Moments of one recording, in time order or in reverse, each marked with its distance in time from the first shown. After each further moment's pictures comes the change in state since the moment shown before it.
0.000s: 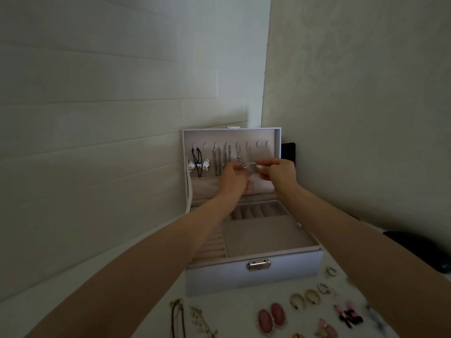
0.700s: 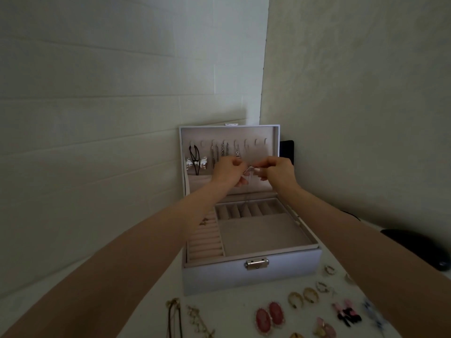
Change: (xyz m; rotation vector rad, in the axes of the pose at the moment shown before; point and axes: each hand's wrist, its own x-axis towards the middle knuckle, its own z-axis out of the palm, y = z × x) left_hand 0.008 0.017 -0.013 0.277 -0.093 0.102; right_hand -0.007 0.000 -0.007 -0.260 -0.070 -0.174
